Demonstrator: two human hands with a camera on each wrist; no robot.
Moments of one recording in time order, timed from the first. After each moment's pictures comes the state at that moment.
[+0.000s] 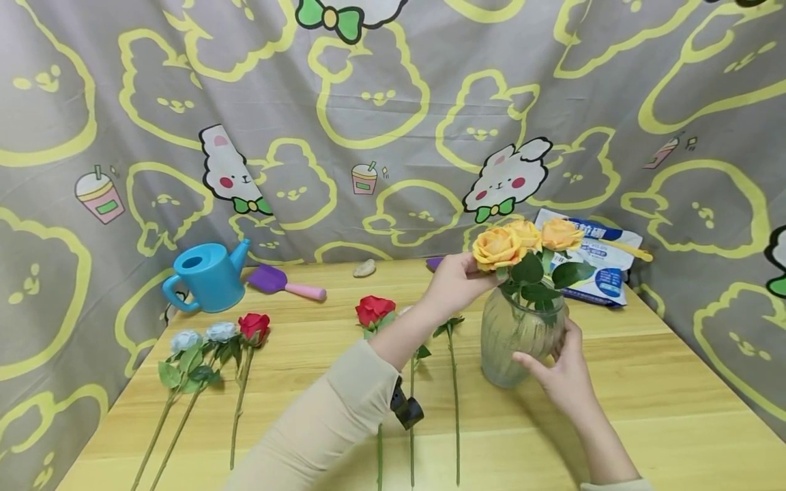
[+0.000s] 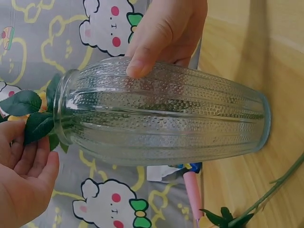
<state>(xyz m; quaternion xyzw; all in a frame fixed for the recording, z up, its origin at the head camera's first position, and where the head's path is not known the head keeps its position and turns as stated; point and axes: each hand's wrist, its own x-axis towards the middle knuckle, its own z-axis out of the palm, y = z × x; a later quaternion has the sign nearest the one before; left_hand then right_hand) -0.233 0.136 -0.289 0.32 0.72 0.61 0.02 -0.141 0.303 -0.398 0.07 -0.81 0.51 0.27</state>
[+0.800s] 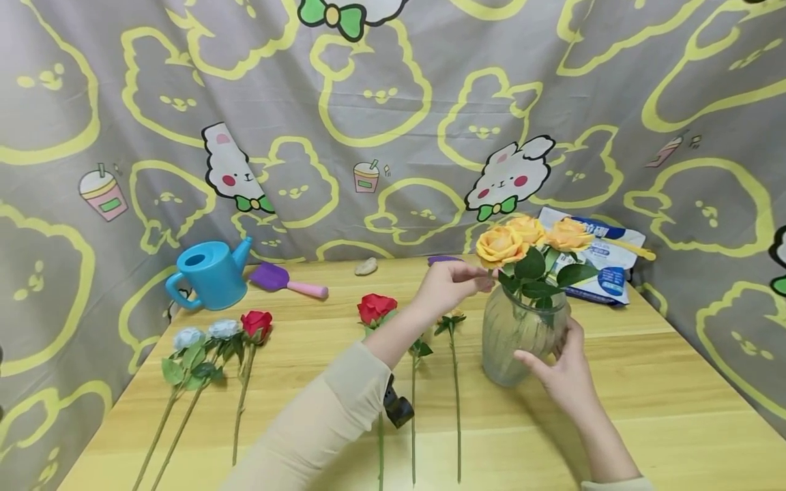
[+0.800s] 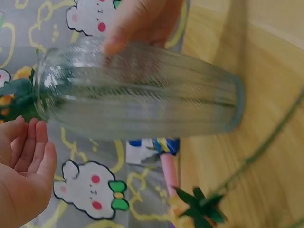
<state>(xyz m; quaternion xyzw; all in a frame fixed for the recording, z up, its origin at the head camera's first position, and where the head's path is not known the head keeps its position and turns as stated) -0.246 0.123 -0.310 0.28 0.74 0.61 0.05 -0.140 0.303 -0.398 0.06 -0.82 0.51 0.27</state>
